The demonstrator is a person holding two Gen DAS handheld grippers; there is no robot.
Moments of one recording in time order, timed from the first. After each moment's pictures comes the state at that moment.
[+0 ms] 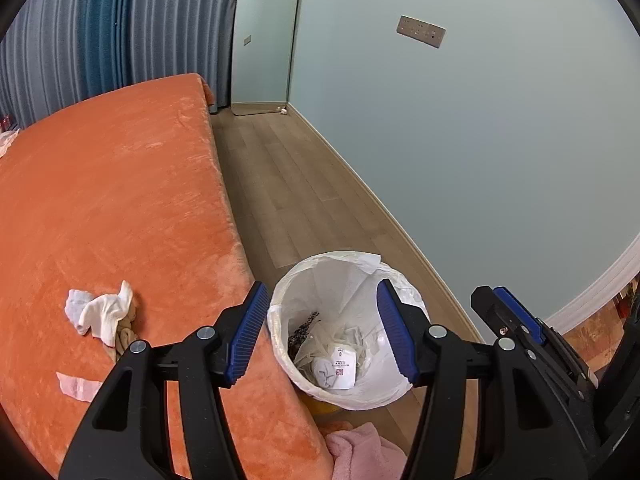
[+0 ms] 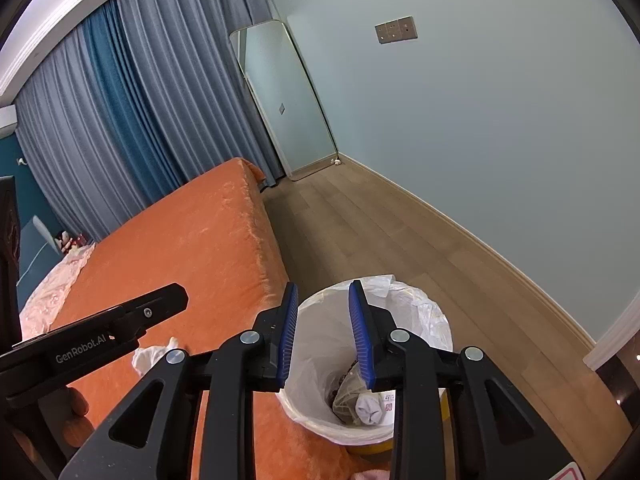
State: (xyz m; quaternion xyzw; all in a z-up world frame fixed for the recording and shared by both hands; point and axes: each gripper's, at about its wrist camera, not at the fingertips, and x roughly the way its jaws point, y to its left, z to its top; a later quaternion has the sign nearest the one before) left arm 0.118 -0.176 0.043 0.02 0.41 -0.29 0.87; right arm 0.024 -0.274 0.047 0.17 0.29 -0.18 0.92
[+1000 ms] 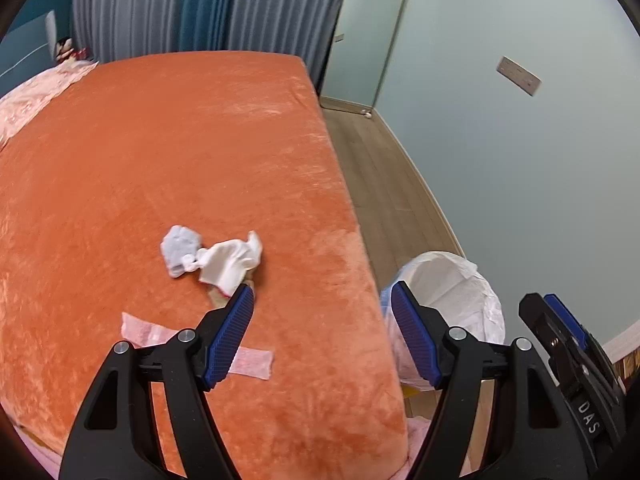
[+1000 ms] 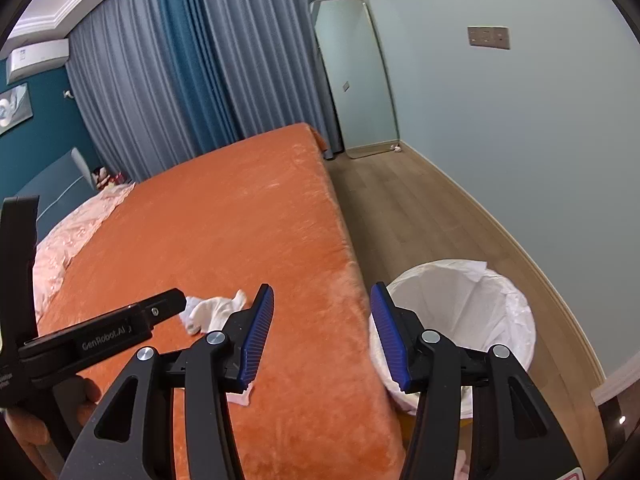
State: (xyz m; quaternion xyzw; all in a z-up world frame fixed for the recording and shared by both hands) left arm 0.139 -0.005 0.014 -0.06 0.44 -0.16 0.88; right arm 0.072 -0.151 0.039 0.10 0.33 -0.08 0.93
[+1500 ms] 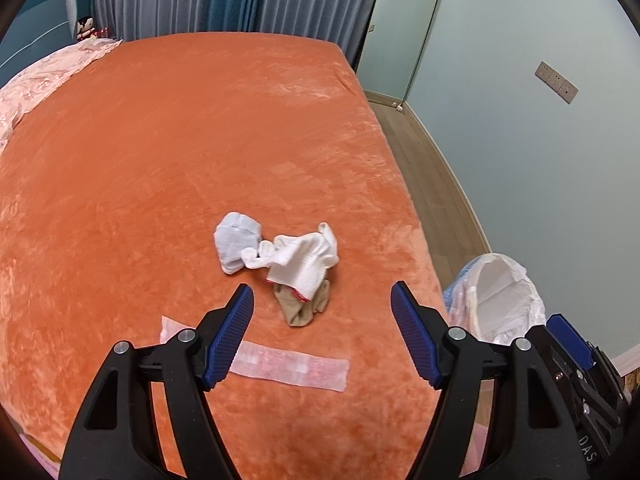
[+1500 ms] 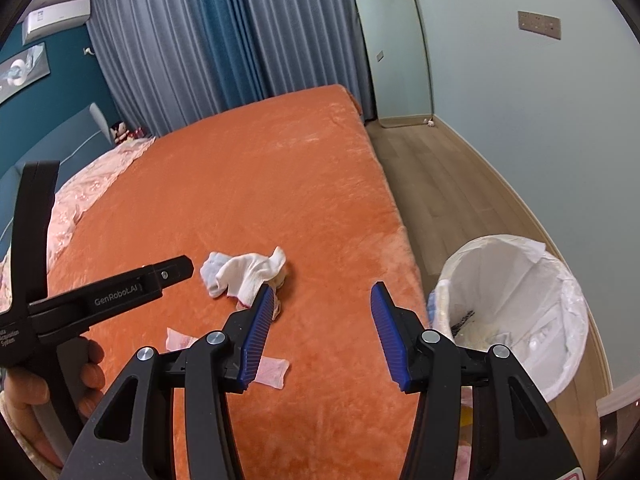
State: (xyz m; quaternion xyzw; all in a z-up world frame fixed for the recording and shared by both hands) left arm 0.184 0.063 -0.037 -0.06 0.46 -0.12 0.88; right arm 0.115 -0.094 -0.012 0.07 0.39 -0.04 0.92
